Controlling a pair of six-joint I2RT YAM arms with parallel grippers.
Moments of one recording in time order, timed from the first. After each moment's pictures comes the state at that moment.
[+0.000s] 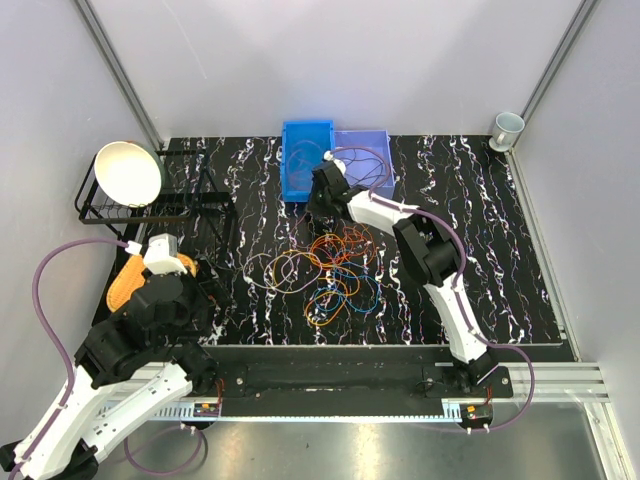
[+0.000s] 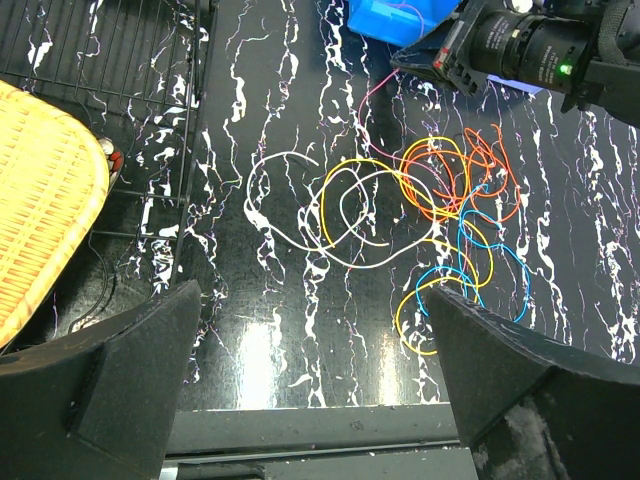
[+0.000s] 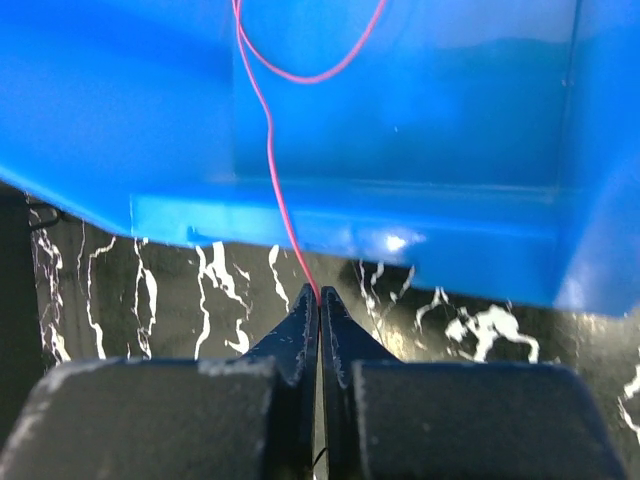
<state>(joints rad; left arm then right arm) -0.72 0.39 0.86 -0.99 -0.50 -0.69 0.64 2.36 1.81 -0.15 0.04 0.74</state>
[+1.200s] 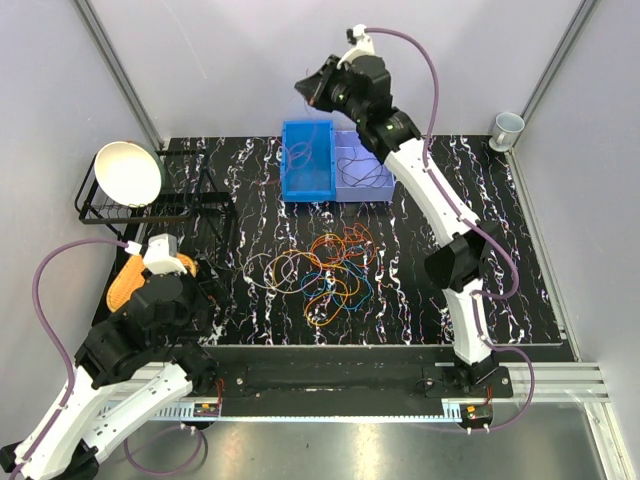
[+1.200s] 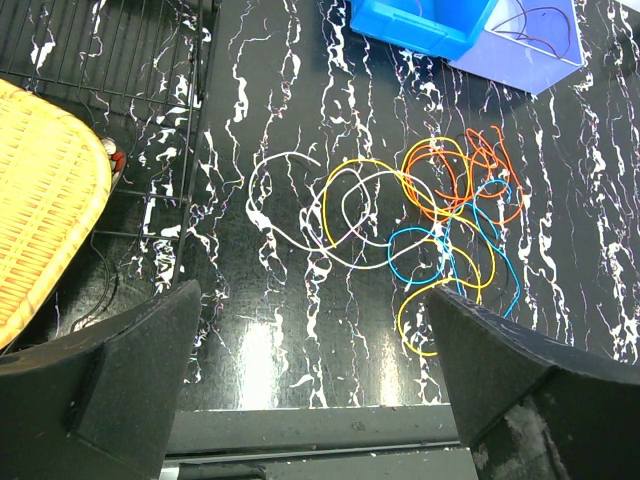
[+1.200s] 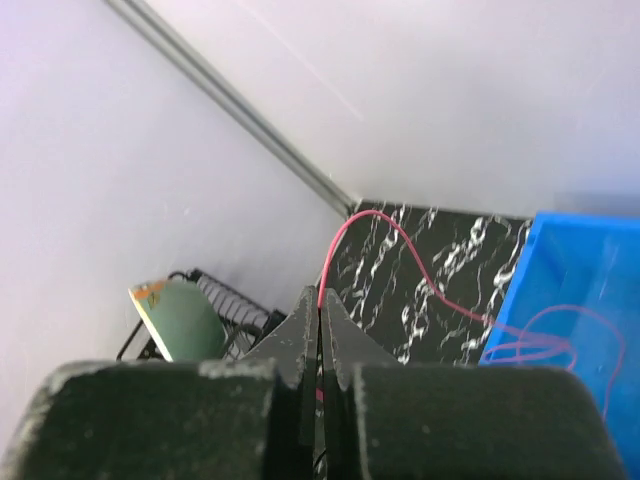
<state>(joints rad) -0.72 0.38 0.86 -0.99 -0.50 -0.68 0.57 2.17 2.45 -0.29 -0.09 0.64</state>
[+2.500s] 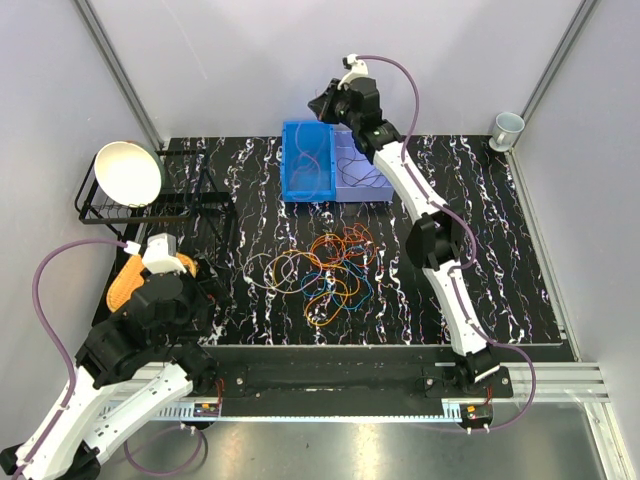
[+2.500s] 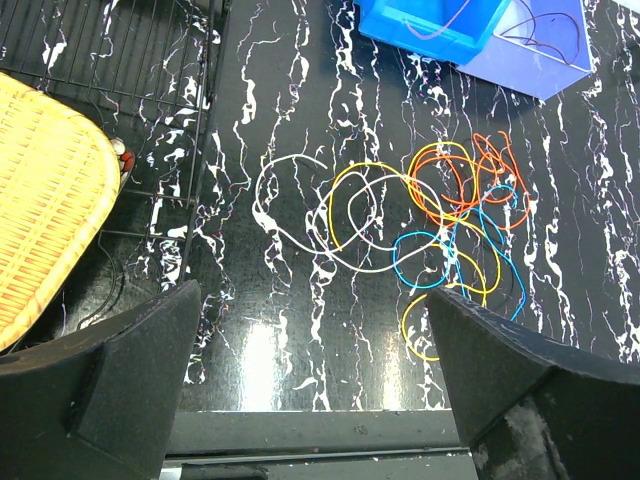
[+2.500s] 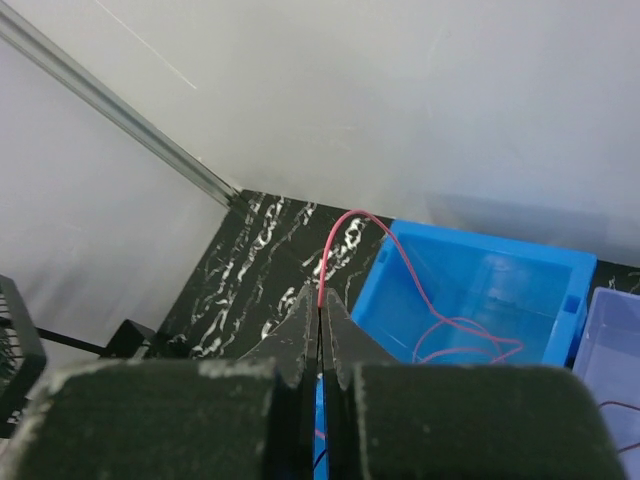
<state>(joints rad) -0.70 0.39 0.86 -0.98 -0.50 -0.68 0.45 2.56 2.68 -0.18 -0.18 0.51</state>
